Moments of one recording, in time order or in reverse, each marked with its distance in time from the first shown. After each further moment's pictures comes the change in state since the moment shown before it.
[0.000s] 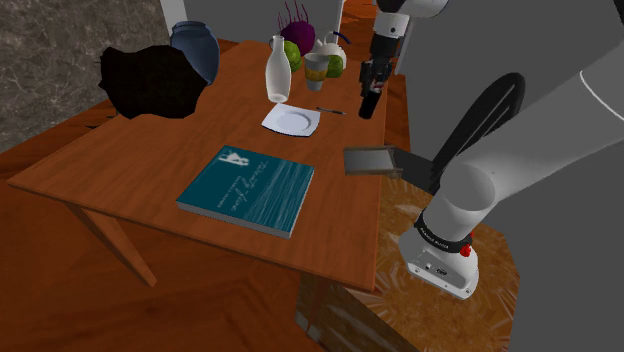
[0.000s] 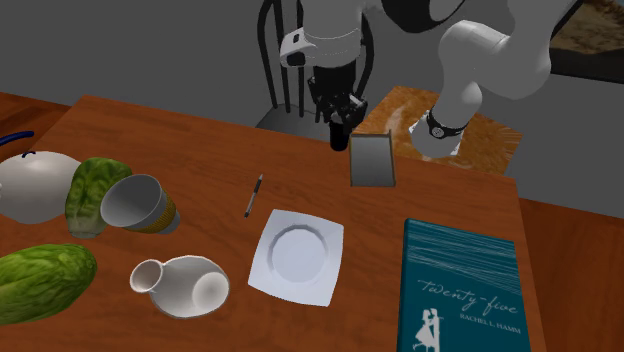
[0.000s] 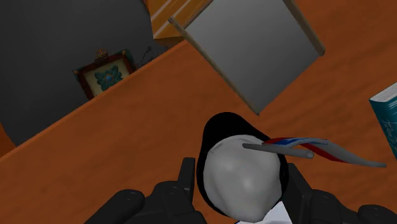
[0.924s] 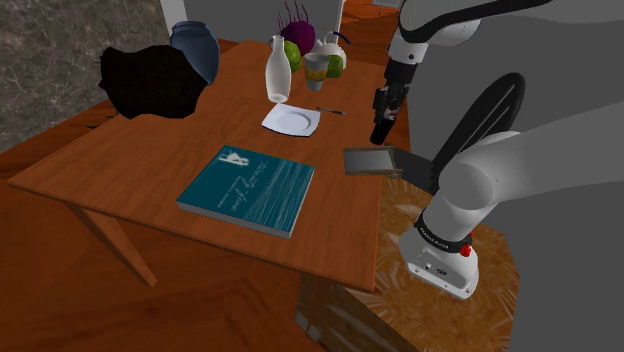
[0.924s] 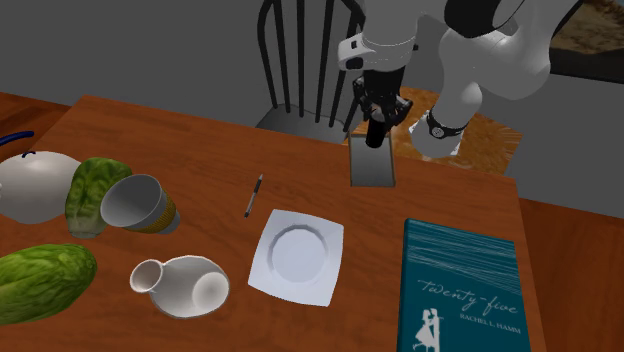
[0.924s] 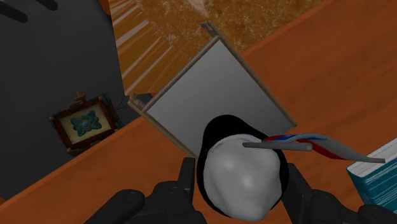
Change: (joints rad) arm -0.039 -0.332 0.053 -0.342 -0.047 0.015 0.069
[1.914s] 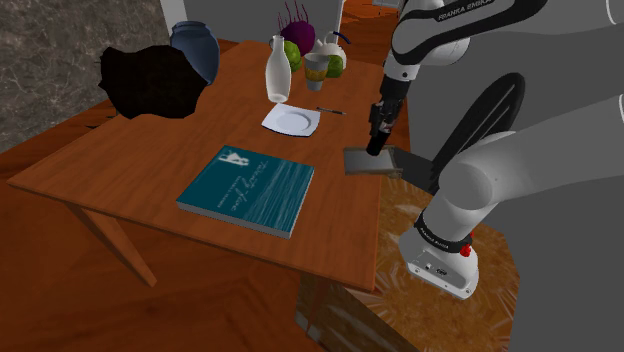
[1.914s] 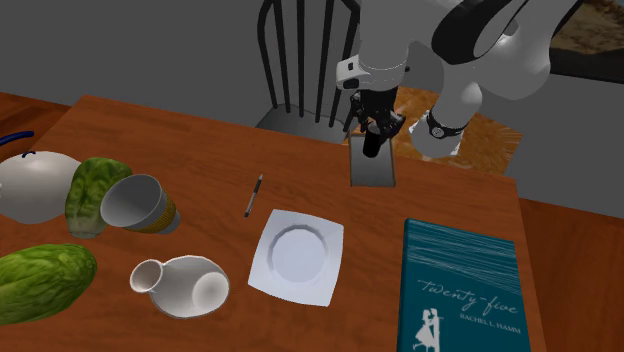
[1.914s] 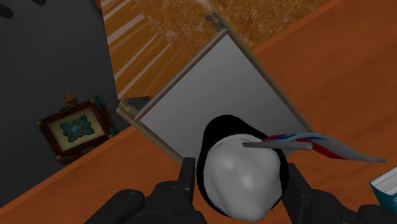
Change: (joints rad) arm 0.000 0.052 -0.016 -0.082 -0.005 0.134 -0.013
